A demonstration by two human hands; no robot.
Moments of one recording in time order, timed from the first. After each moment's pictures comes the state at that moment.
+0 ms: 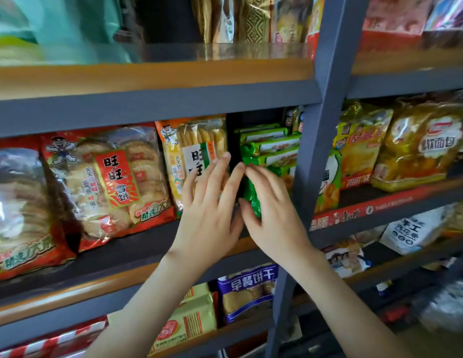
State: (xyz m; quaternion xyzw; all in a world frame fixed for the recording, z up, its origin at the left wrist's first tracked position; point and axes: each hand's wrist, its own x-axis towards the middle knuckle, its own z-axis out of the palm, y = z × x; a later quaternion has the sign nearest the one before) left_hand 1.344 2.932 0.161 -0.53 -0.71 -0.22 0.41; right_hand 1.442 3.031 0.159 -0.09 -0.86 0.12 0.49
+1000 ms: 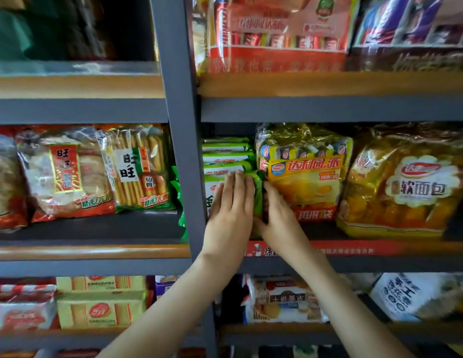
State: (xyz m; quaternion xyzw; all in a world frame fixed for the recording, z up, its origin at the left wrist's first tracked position) left_hand 1.459 3.130 0.144 -0.36 -0.84 -0.03 0.41; right_hand 1.515 3.239 0.147 -0.06 -0.90 0.32 0.29
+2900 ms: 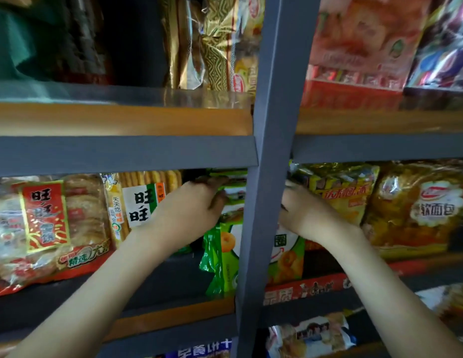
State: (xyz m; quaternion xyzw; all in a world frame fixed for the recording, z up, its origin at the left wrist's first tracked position) left_hand 1.335 3.037 0.237 -0.50 -0.81 -0.25 0.16; right_hand 1.450 3.222 0.232 -0.11 -0.97 0.09 0.18
